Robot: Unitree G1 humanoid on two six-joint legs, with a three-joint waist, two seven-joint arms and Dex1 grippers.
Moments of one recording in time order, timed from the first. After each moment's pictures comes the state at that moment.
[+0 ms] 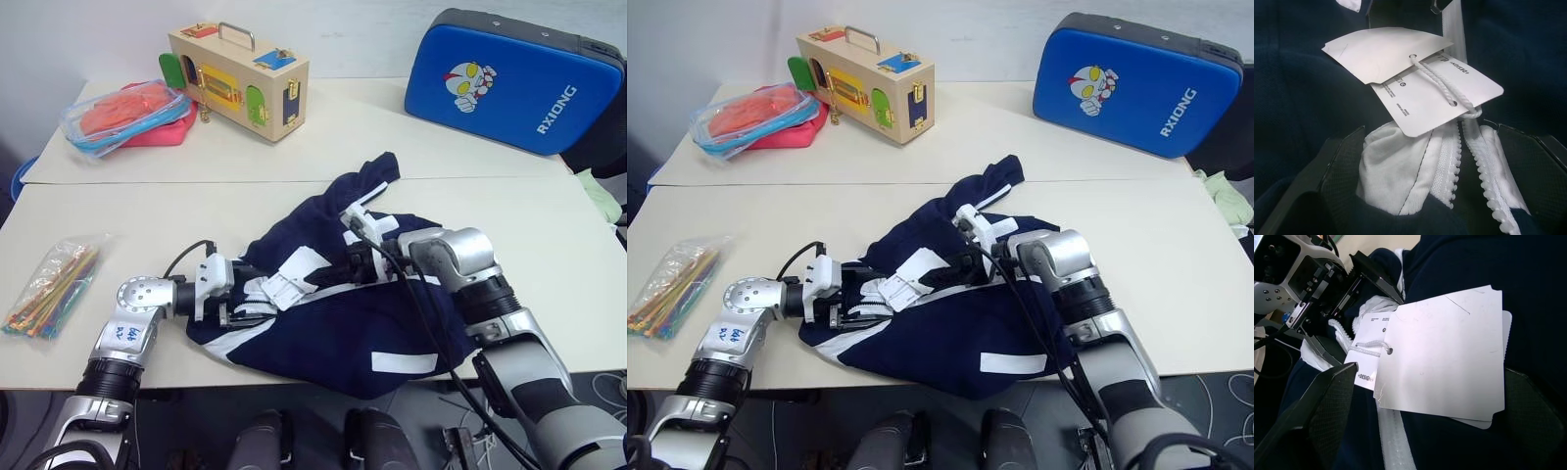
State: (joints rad) left arm -0.38 0.60 -0.05 0.29 -0.25 -0.05 -1.19; right arm -0.88 -0.36 0.24 0.34 0.44 1.03 1.04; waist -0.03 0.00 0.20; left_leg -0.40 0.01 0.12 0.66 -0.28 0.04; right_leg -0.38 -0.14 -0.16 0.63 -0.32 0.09
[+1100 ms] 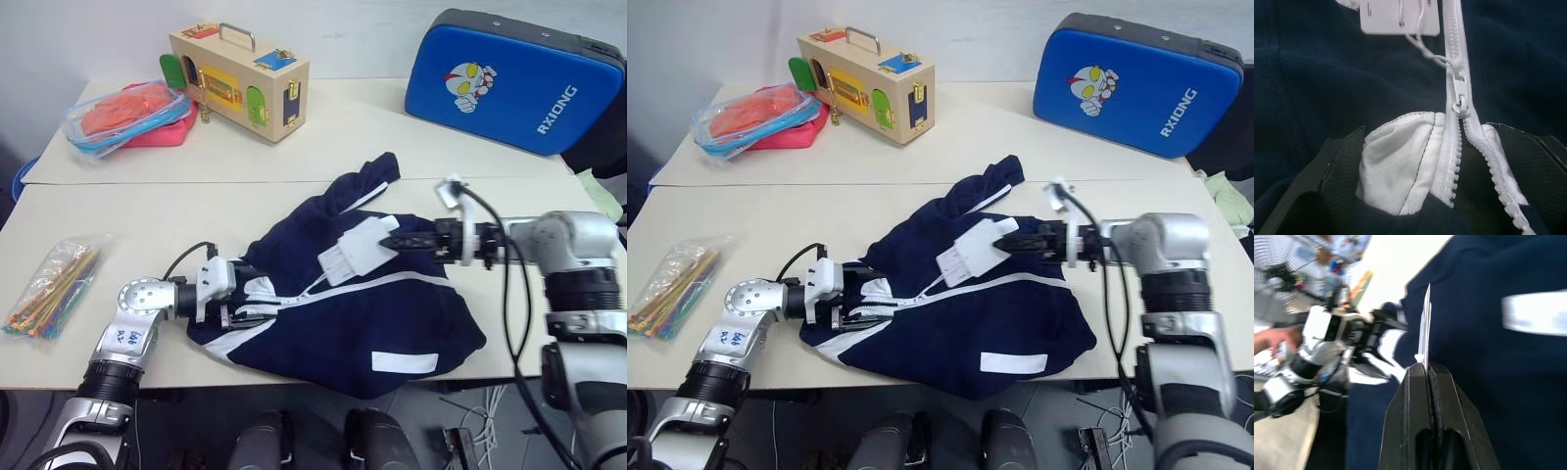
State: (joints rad) left arm -0.37 0.60 -0.07 0.29 -0.23 -0.09 -1.15; right arm -0.85 -0.69 -0.05 0.36 0.63 1.31 1.09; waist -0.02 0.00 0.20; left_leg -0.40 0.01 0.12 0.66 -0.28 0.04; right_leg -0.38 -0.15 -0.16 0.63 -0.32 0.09
